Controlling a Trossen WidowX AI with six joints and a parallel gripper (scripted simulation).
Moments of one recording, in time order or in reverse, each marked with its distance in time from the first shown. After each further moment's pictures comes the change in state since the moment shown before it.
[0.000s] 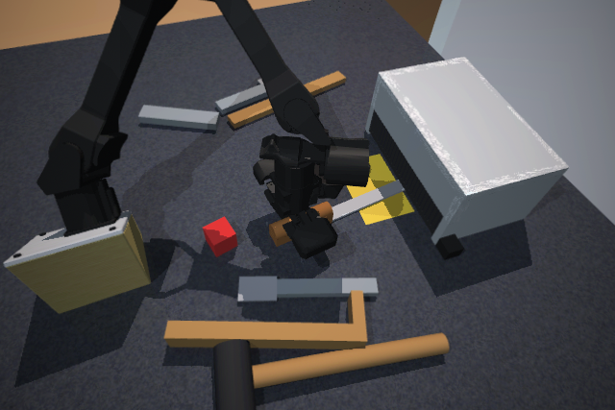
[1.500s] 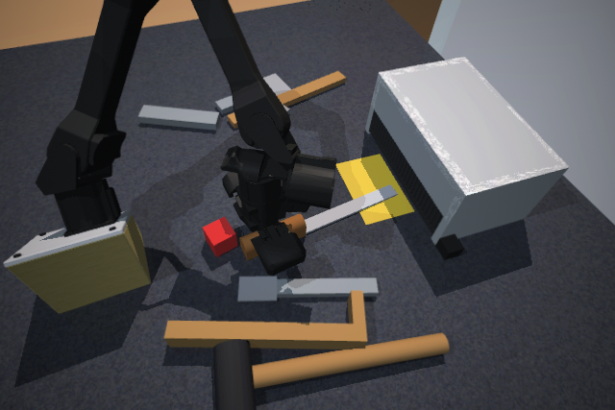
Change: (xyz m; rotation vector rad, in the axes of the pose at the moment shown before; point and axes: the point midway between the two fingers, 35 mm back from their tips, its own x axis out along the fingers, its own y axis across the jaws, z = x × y) arm 0.000 -0.003 -0.055 0.002 0.002 -0.002
